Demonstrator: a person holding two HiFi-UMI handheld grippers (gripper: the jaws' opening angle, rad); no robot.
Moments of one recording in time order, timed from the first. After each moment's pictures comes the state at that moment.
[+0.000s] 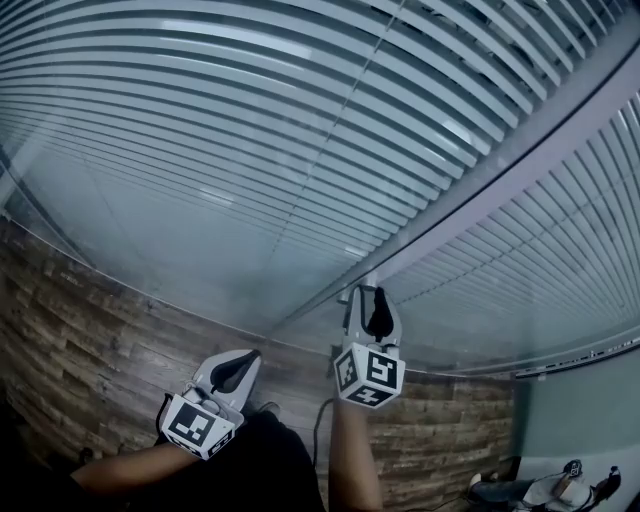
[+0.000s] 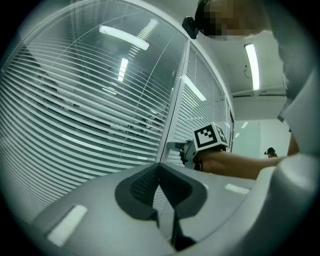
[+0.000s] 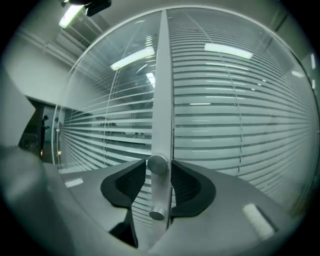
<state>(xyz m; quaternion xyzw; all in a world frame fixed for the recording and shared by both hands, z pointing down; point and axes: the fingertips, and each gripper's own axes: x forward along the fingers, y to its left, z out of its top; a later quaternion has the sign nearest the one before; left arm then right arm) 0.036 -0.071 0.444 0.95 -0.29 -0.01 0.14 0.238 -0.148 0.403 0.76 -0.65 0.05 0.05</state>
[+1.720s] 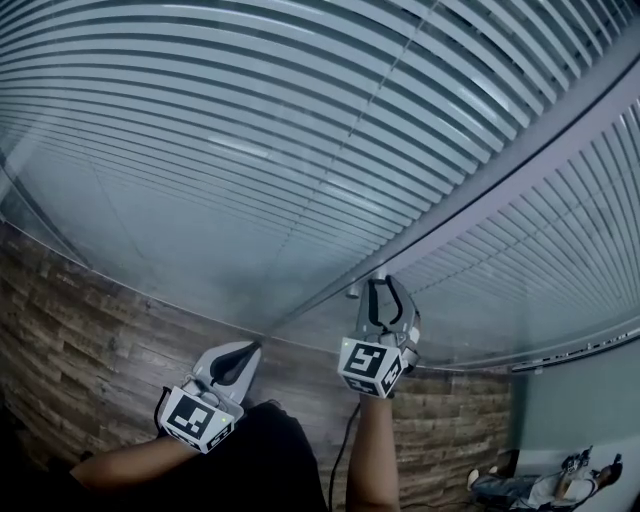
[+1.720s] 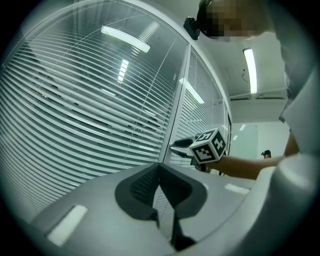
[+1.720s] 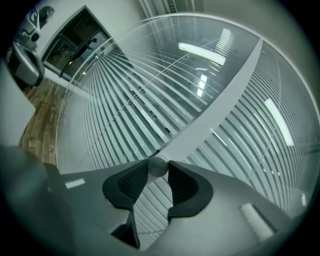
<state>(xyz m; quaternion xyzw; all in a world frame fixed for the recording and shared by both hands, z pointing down) 0.016 -0.082 0.450 0.95 -0.27 -0.03 0.13 0.229 -0.155 0.406 0.69 -0.59 -0.17 0.39</state>
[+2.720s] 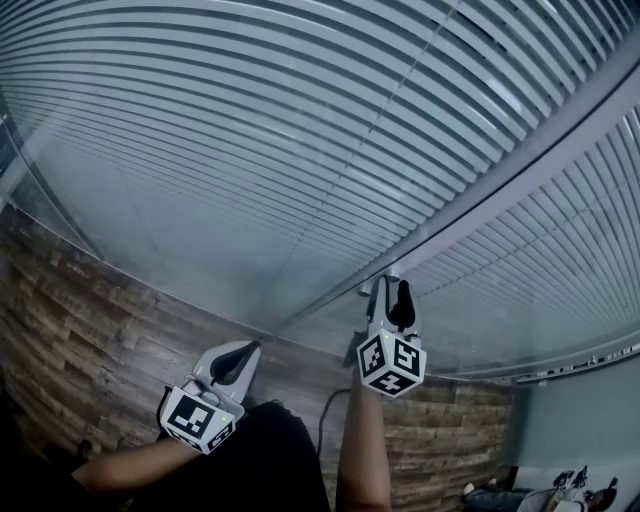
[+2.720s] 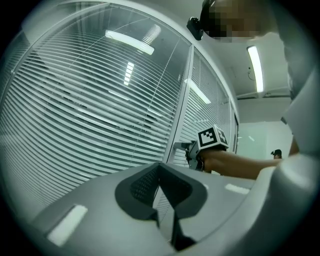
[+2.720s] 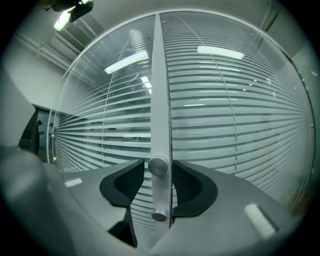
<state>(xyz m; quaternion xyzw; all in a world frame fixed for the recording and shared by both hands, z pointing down) 0.000 -0.071 0.451 0.94 -0.31 -0.03 0.15 0.246 -0.148 0.398 0.77 -0.63 0.06 0.02</state>
